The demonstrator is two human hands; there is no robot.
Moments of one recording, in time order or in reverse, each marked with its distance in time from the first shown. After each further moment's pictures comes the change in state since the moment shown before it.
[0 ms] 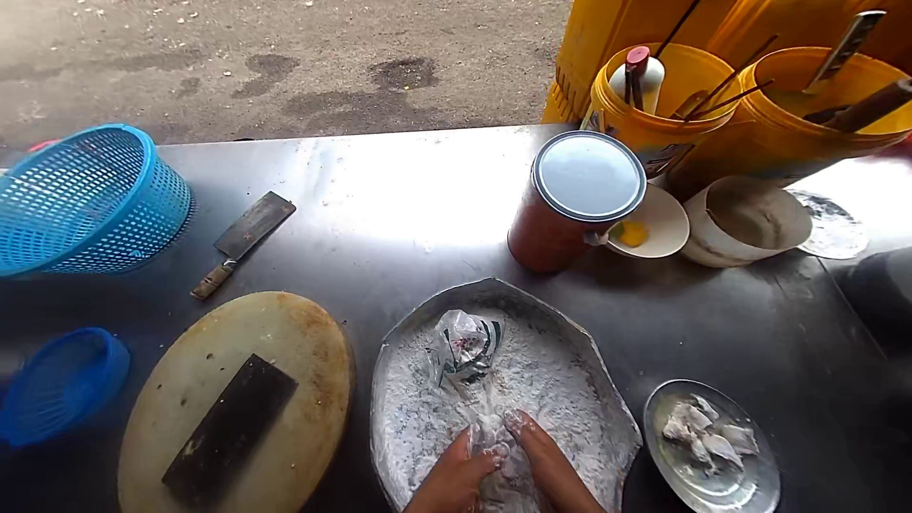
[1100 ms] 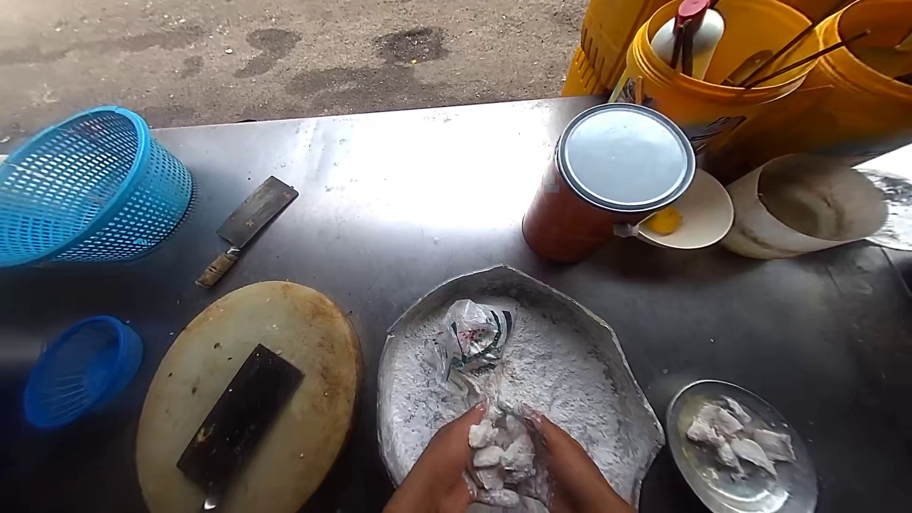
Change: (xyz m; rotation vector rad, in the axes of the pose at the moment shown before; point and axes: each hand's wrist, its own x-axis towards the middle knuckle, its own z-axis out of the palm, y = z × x) left_hand 0.006 0.033 0.001 -0.307 0.115 -0.236; right_hand -0.004 -0.015 0.003 0.299 -0.059 0.194
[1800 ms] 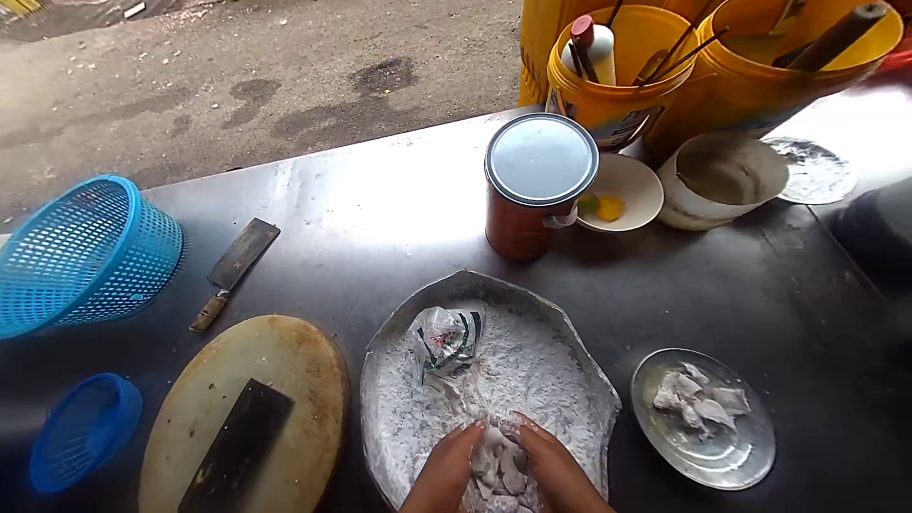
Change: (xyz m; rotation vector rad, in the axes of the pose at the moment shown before) left_hand -0.013 -0.015 0.042 0.186 0.097 0.141; right_hand -0.024 -0.006 -0.009 0.092 0.013 -0.088
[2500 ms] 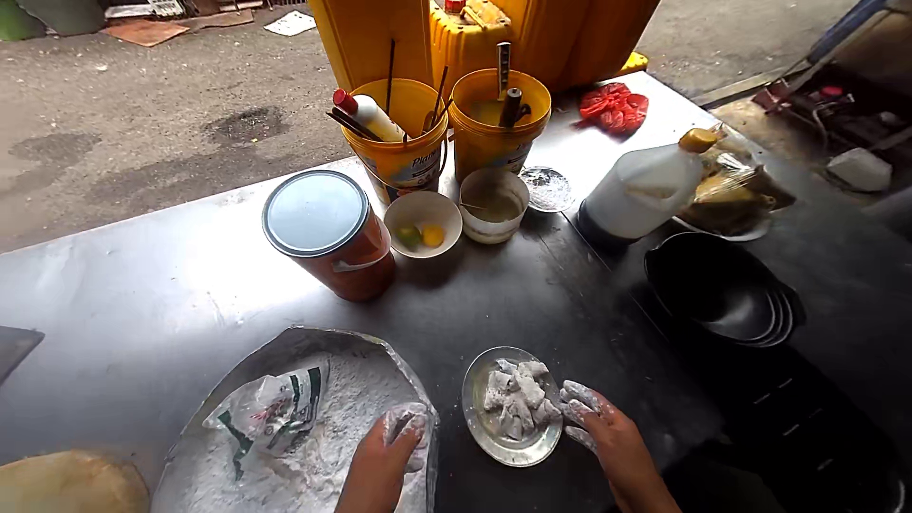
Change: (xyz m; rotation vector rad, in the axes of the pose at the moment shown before) left_hand 0.017 -0.020 0.150 0.557 -0.034 0.449; right_hand -0.060 -0.064 -0.274 -0.131 0.634 -0.558
